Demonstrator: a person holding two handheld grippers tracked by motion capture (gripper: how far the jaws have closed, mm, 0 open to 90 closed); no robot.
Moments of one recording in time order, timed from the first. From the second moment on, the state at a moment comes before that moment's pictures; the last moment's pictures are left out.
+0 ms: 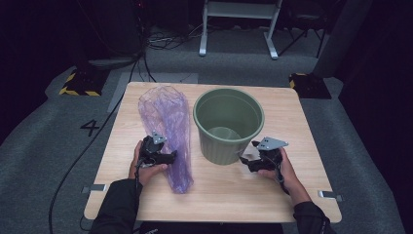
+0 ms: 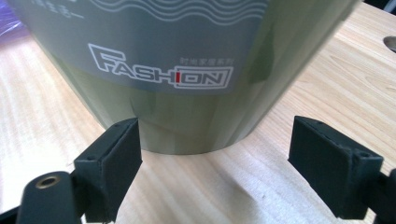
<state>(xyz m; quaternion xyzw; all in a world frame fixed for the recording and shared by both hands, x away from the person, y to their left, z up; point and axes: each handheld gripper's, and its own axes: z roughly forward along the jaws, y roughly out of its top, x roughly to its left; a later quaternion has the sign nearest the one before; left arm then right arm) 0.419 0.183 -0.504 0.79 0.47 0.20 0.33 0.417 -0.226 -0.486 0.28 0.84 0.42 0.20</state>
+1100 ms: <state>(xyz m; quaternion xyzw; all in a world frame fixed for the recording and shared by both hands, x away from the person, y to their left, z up) 0.411 0.196 -0.502 0.79 0.46 0.19 0.37 0.379 -0.315 -0.496 0.35 0.83 0.39 0.20</state>
